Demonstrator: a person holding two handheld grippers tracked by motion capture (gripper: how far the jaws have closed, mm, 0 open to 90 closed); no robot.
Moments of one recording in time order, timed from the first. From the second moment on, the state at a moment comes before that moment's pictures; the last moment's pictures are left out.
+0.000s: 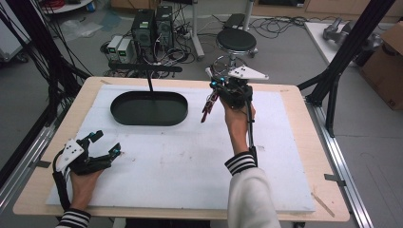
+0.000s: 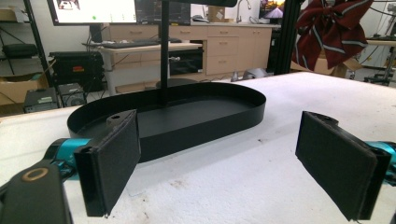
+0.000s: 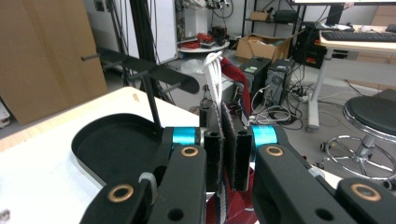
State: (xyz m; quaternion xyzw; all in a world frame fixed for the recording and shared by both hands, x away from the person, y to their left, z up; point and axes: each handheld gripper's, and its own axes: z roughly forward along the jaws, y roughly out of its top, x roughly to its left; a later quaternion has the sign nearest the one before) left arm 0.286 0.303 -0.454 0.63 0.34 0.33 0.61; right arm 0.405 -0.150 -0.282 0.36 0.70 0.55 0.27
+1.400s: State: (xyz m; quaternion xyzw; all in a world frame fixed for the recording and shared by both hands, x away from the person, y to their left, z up) left arm 0.286 0.303 -0.454 0.62 0.34 0.33 0.62; right arm 0.444 -0.062 -0.305 0.37 0.70 0.55 0.27
